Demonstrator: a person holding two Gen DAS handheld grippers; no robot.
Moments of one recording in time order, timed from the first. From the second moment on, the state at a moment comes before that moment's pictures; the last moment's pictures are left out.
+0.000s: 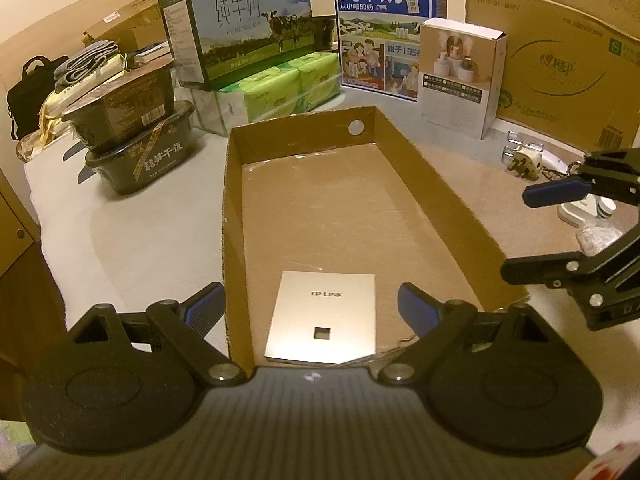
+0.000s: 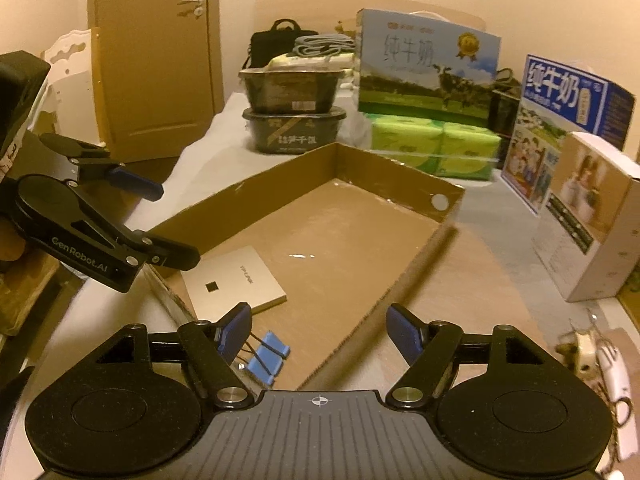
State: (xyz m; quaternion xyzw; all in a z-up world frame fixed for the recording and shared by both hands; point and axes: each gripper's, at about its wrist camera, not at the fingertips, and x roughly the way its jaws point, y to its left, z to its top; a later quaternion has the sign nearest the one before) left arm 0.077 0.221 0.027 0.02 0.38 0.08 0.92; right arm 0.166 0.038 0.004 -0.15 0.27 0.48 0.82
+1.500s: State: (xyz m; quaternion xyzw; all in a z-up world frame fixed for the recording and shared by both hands) left arm 0.047 0.086 0.047 -0.03 0.35 0.01 0.94; right arm 0.110 -0.151 0.031 -0.03 0.31 0.29 0.90
